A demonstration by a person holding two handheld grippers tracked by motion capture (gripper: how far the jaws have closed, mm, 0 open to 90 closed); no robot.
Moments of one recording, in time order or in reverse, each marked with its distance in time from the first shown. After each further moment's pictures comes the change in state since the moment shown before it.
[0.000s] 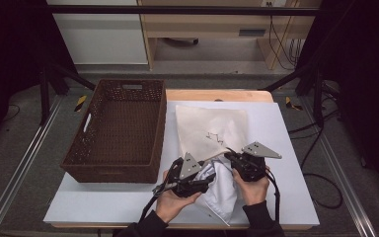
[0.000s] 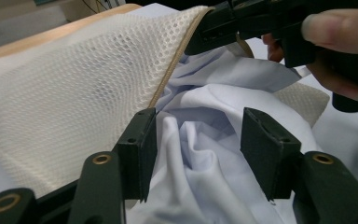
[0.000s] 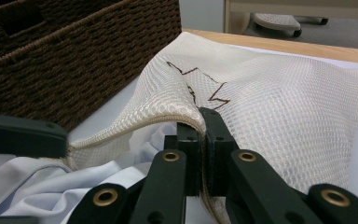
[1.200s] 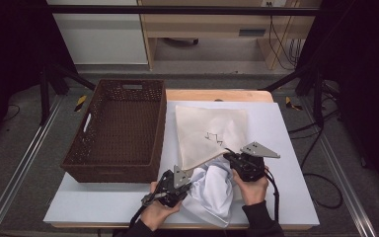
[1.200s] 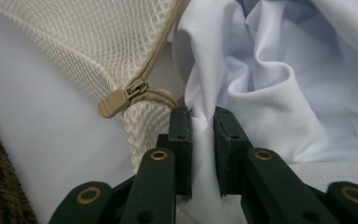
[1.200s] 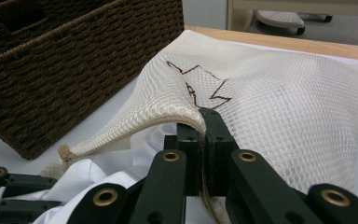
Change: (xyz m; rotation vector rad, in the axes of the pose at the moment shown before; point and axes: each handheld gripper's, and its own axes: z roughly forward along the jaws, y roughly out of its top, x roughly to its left) left arm 0.012 -0.051 0.002 0.254 0.103 -0.001; right arm 0.001 -0.001 0.002 0.010 0.008 -0.002
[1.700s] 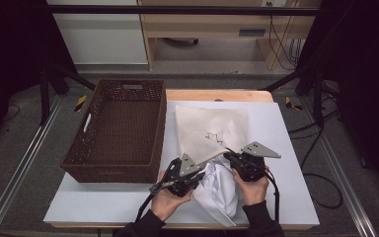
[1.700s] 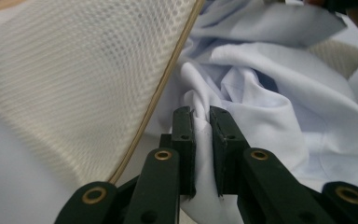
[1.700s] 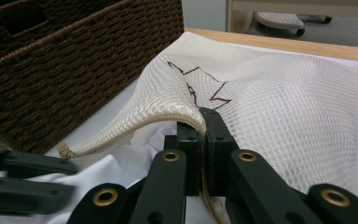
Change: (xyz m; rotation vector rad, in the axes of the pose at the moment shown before) left arm -0.005 0.047 0.009 -0.128 -0.113 -0.025; right arm 0.000 0.001 -0.001 -0.007 0.000 0.003
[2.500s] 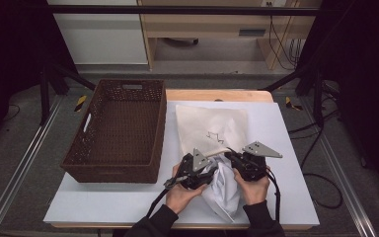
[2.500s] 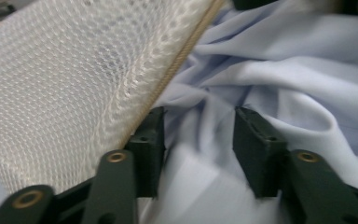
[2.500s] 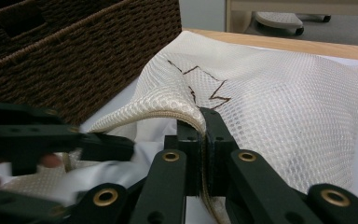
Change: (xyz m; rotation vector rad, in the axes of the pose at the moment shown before) left arm -0.002 0.001 0.024 -0.059 0.054 0.016; right arm -0.003 0.000 -0.001 -0.002 -0.002 0.011
